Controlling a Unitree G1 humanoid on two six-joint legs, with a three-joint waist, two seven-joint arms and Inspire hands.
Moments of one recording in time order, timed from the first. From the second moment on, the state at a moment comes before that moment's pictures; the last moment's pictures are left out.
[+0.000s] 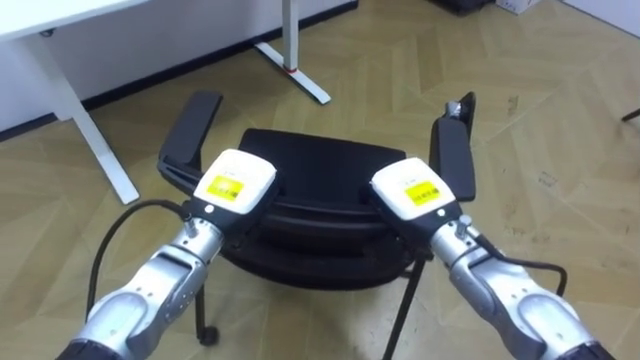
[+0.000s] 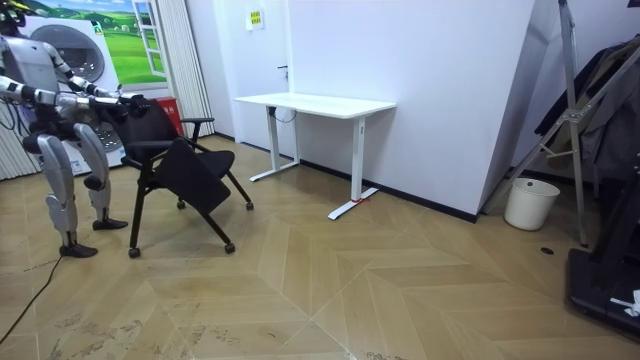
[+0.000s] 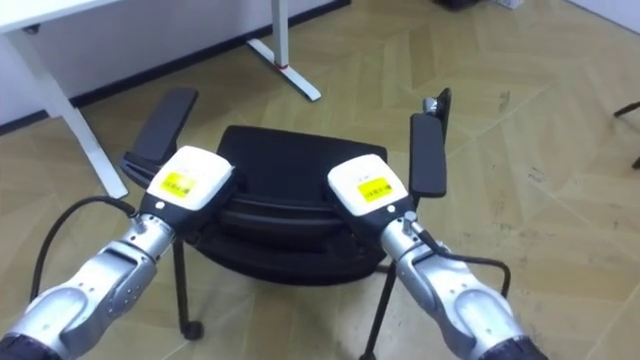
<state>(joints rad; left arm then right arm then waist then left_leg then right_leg) -0.25 0.44 -0.42 0.49 1.10 -0.19 0.30 -0.21 -0.42 0.47 0.40 -1.09 -0.14 -0.15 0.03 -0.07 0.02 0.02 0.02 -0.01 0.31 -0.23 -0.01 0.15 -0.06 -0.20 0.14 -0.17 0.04</state>
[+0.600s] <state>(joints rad) -0.21 0.40 -0.43 0.51 1.10 -0.22 0.34 -0.11 -0.48 0.46 0.34 -1.08 -0.18 -0.22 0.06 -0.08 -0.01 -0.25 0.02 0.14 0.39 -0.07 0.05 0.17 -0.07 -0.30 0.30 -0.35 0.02</state>
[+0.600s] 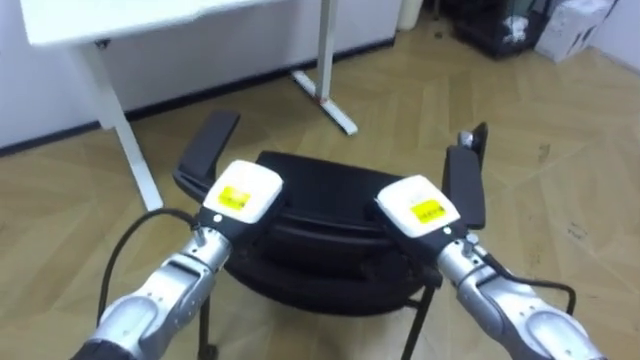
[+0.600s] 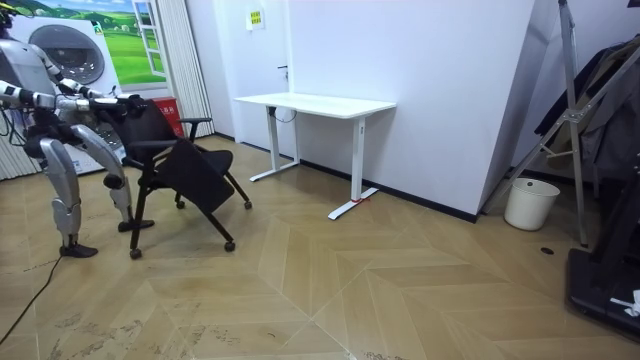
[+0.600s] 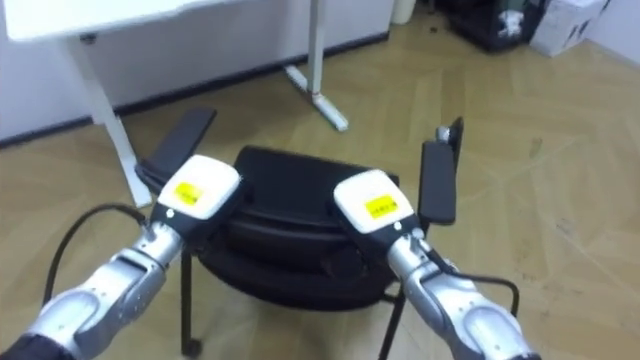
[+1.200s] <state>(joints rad) -0.27 0.43 -0.43 0.56 1.10 -0.24 0.37 -0.15 -0.42 0.48 0.40 -1.11 -0.14 -0.26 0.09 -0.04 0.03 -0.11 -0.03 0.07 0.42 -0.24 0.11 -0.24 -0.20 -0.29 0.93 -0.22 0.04</state>
